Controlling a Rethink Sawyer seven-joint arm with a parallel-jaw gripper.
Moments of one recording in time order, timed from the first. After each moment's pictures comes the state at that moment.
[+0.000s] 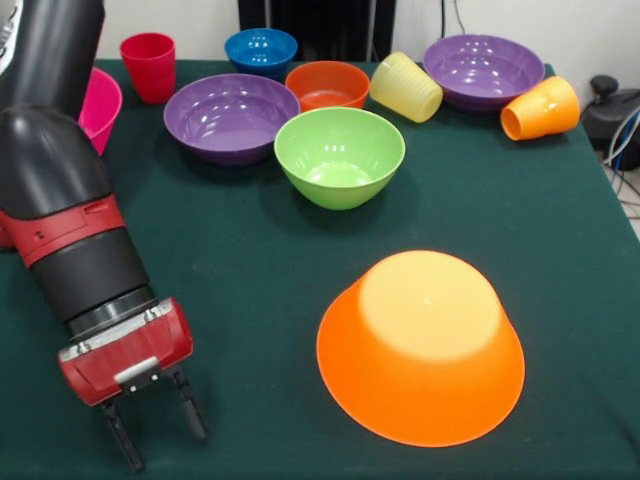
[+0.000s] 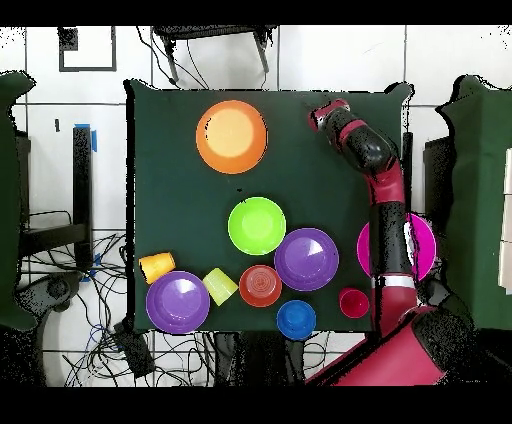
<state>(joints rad) -1.09 0.29 1.24 0.95 -0.66 0.63 0.62</state>
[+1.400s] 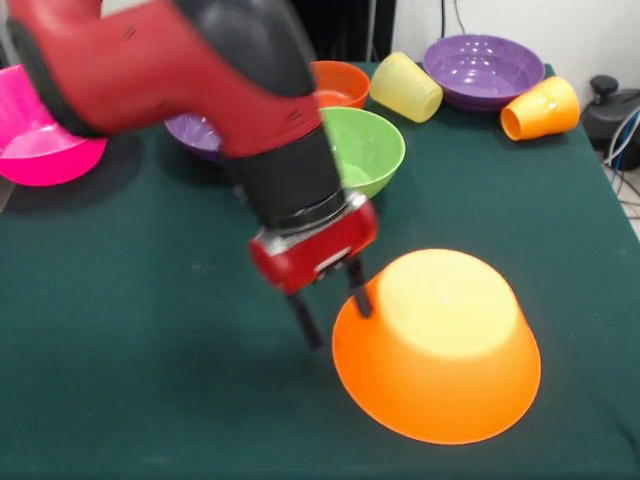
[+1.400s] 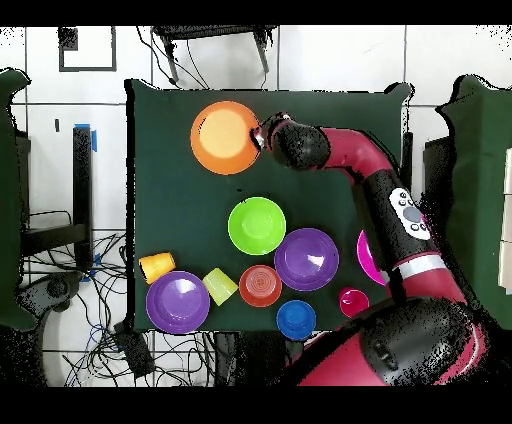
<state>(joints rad) -0.75 -0.26 0.81 1.28 -0.61 0.59 1.10</state>
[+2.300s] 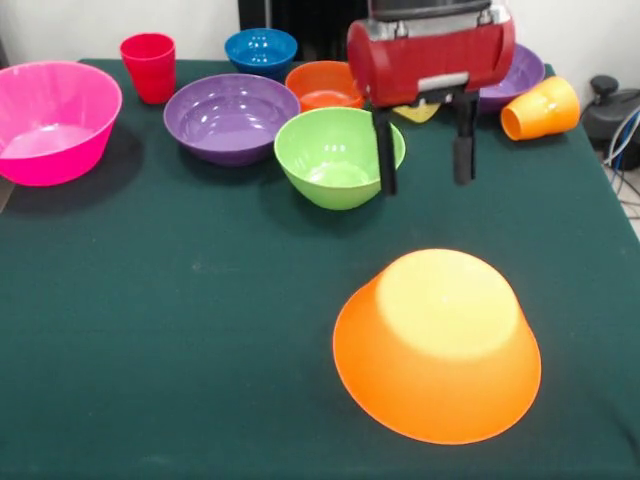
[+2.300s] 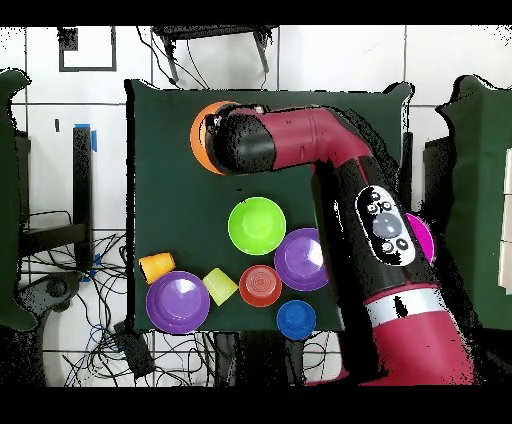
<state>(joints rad) -0.50 -0.69 0.56 1.45 -0.44 0.57 1.67</state>
